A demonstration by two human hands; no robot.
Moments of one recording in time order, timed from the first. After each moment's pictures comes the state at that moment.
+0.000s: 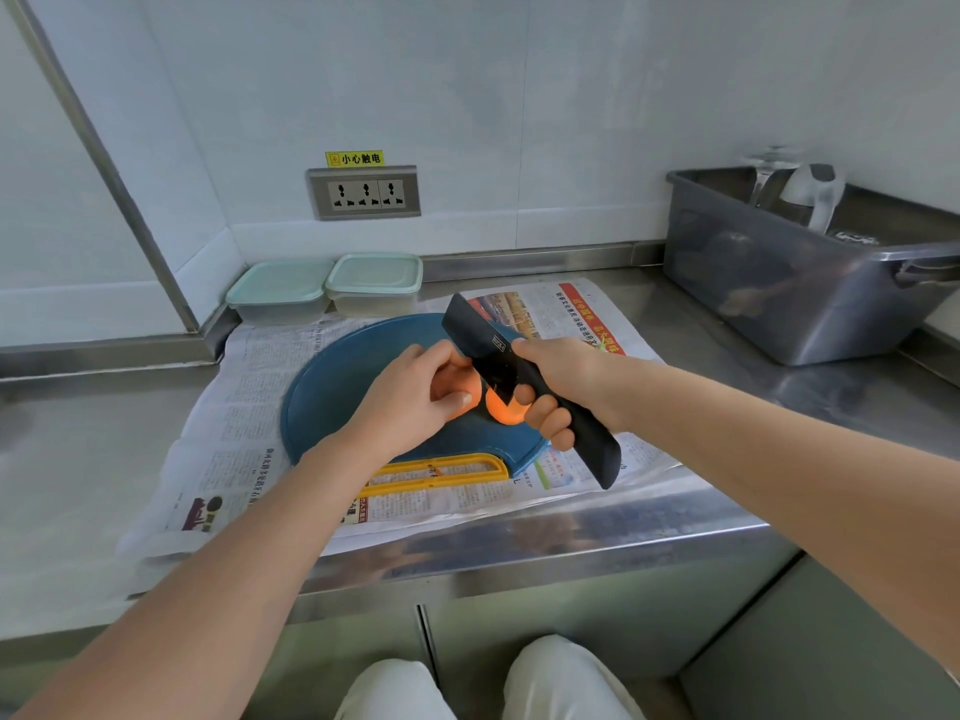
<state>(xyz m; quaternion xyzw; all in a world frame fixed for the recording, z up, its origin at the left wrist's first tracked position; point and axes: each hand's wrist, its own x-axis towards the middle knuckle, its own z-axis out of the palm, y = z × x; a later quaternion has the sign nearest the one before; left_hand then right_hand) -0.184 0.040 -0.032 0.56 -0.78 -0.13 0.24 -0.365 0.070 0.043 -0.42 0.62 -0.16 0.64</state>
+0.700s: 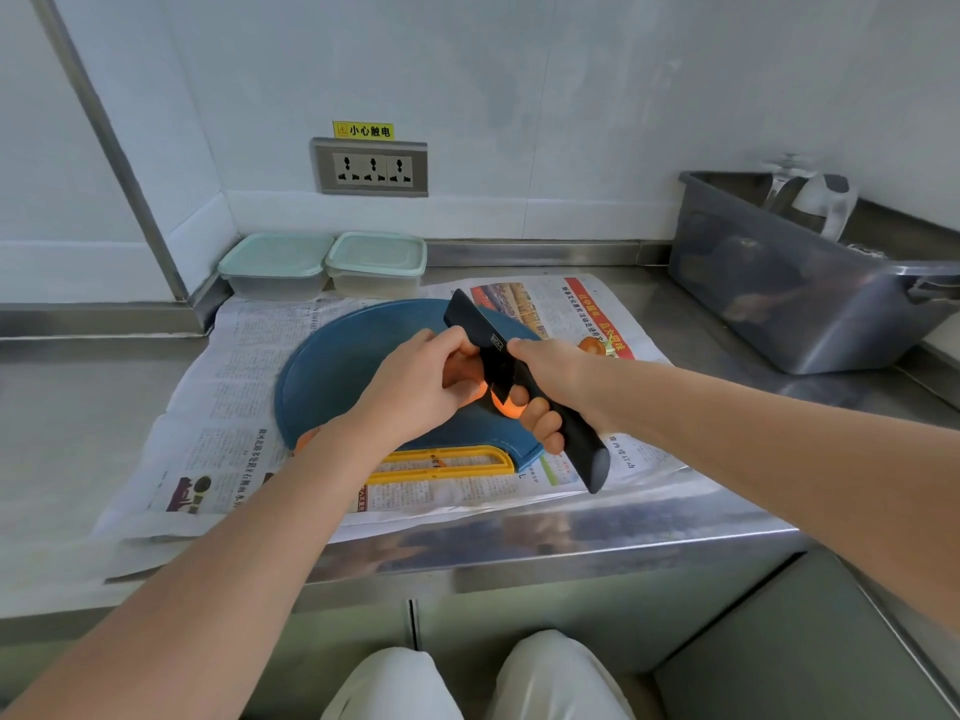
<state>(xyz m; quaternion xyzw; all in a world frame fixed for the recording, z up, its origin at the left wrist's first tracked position) -0.185 0.036 -0.034 0.54 -0.79 -0.13 0.27 -0.345 0.063 0.034 -0.41 0.66 -0.14 0.61</state>
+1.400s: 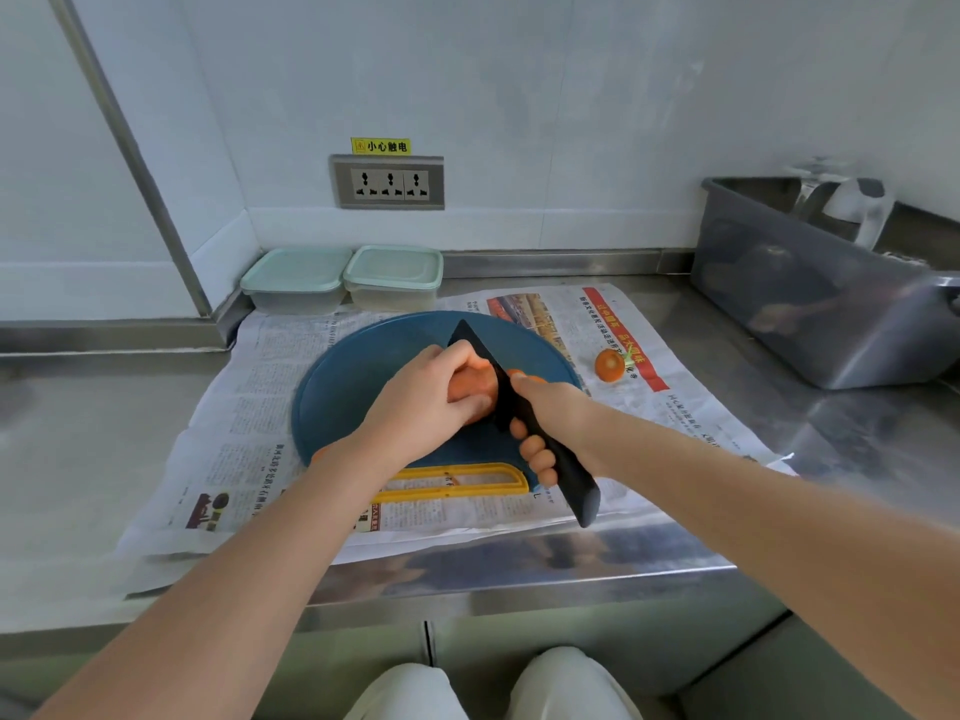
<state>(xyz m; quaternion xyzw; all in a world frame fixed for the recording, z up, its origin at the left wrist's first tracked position) -0.179 0.038 -0.036 0.55 -0.77 -0.14 0.28 -0.338 0.056 0.001 -0.40 0.65 -0.17 0.62</state>
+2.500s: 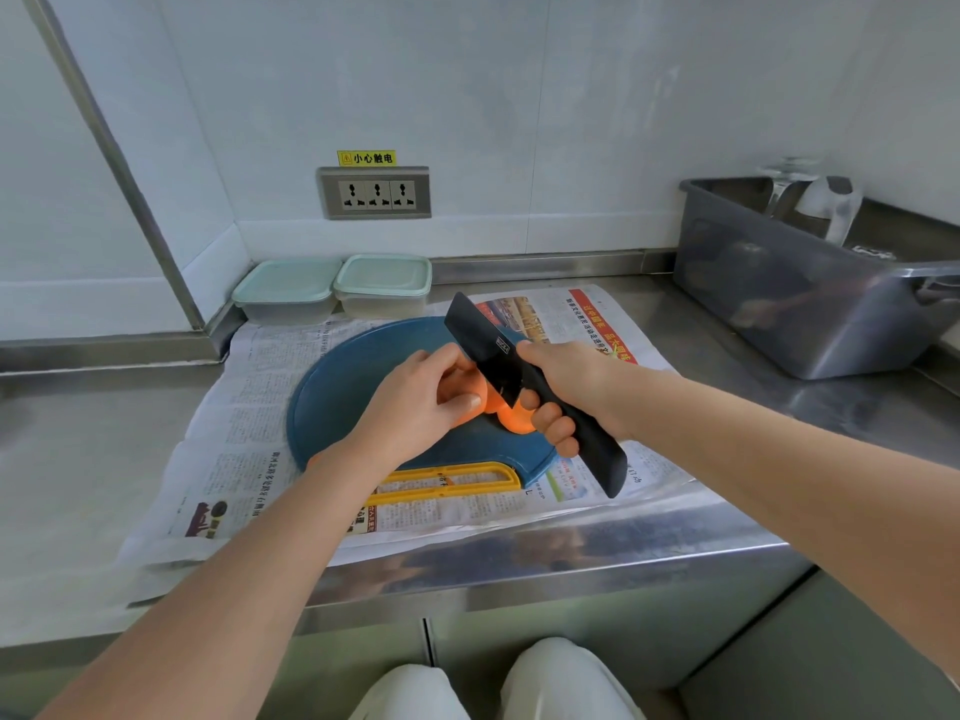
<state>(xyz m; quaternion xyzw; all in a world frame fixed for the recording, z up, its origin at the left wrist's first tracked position) -0.179 0.039 -0.031 0.56 -0.78 -0.14 0.26 -0.353 0.066 0.046 -0.43 0.64 -0.17 0.61</state>
